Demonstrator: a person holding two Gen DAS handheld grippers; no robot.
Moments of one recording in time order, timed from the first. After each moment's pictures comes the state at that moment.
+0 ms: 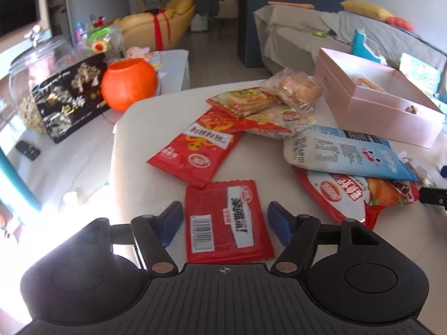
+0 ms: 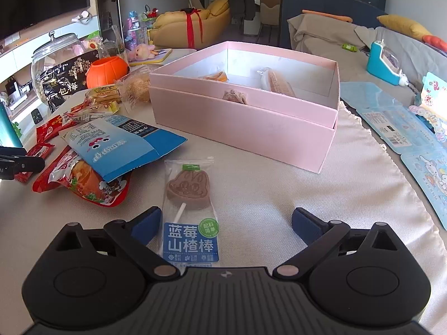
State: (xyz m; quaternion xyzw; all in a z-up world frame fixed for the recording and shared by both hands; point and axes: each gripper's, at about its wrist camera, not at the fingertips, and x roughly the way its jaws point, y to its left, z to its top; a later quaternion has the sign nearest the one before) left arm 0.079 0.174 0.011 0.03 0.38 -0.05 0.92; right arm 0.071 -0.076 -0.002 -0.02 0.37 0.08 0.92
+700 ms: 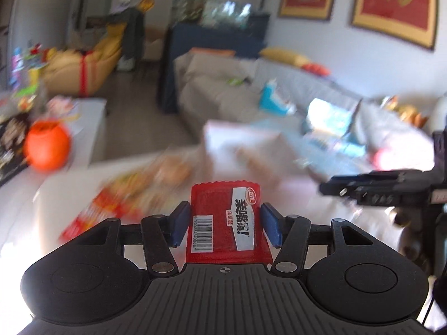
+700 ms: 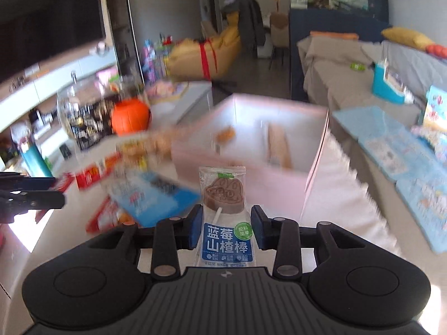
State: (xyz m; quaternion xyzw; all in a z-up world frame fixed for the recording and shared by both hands) left arm 0.058 0.109 0.126 -0.04 0.27 -0.24 0.93; right arm 0.049 -0.111 0.092 0.02 0.31 0.12 0.94
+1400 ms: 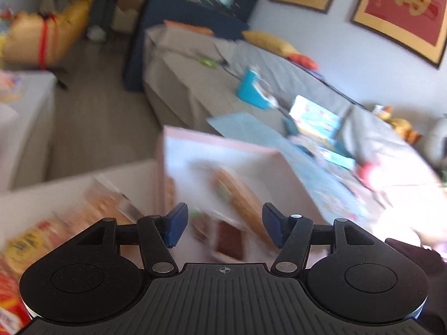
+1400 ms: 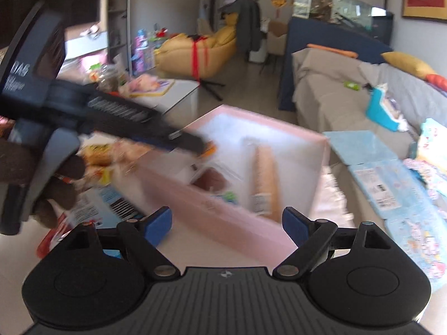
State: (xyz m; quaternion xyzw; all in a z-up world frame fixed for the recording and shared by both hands) left arm 0.228 0.045 0.066 -0.08 0.31 -0.27 0.91; right arm 0.116 -0.083 0.067 -0.05 0.32 0.09 0.94
